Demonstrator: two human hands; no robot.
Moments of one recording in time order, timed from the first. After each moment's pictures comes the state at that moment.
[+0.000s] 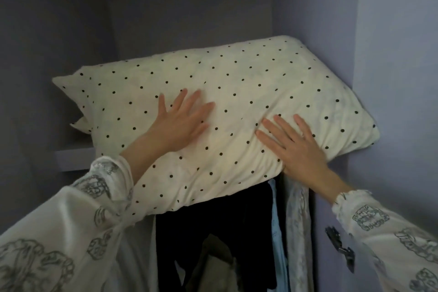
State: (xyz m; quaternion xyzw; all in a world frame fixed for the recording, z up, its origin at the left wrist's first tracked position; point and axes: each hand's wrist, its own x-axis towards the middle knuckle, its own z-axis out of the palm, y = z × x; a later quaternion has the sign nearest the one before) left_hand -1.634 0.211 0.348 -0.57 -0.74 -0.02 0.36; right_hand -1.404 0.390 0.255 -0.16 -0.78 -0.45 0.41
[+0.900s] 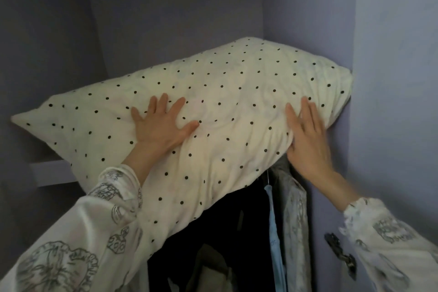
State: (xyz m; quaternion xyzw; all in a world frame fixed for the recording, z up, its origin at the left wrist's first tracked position) left_hand -1.681 0.245 0.342 -0.42 -0.84 -0.13 0.33; right_hand -1.406 0.382 0.274 -0.32 -0.82 -0.07 0.48
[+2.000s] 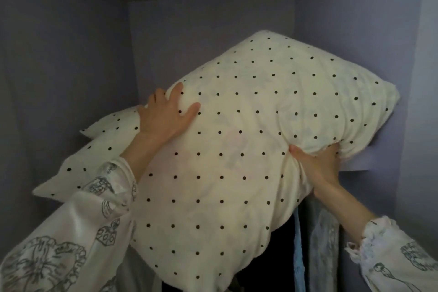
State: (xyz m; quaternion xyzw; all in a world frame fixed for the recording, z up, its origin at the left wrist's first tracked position) left_hand -1.723 0.219 0.376 -0.38 -0.82 -0.25 0.35; right_hand -1.472 0.386 0.276 -0.37 -0.58 0.44 0.58
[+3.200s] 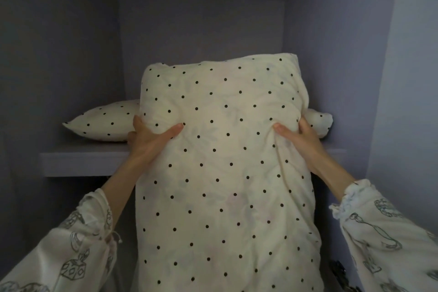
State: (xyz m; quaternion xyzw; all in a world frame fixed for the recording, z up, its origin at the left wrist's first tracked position) left_hand -1.720 0.211 0.322 -0.27 -0.74 -0.62 0.02; right_hand -1.451 0.405 0.323 -0.22 -0.69 0.46 0.52
